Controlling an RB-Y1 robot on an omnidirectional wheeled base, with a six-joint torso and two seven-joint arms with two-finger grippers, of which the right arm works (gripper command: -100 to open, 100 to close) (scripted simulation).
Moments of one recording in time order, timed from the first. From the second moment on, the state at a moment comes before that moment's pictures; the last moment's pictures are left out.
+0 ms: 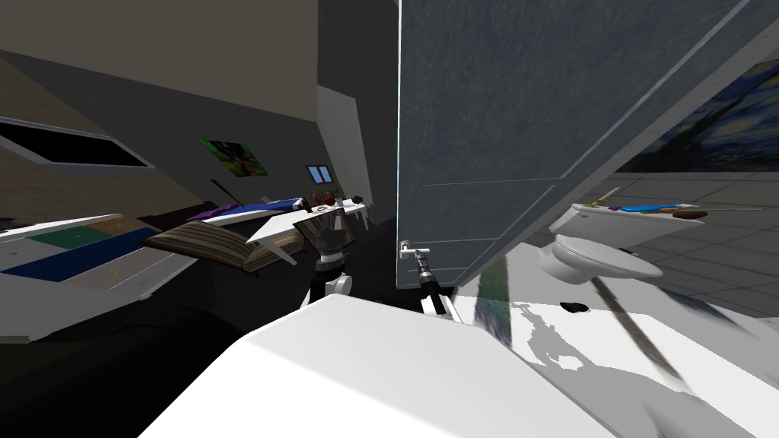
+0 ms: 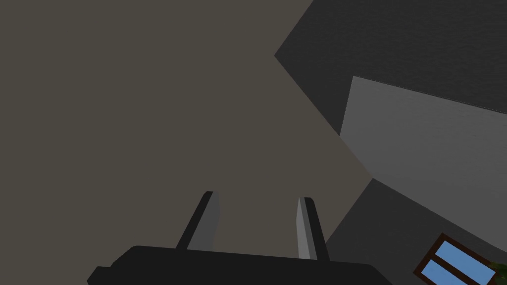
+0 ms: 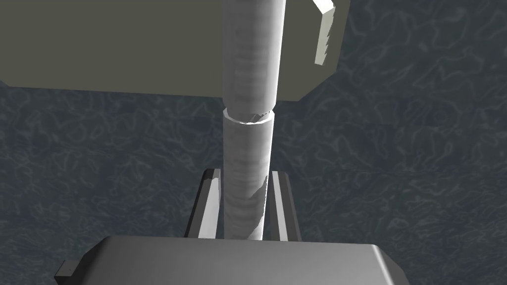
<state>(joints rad) 0.30 0.03 0.22 -1.56 0.37 -0.28 -0.28</state>
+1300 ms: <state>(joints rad) 0.29 0.02 0.09 -1.56 0.34 -0.28 -0.27</state>
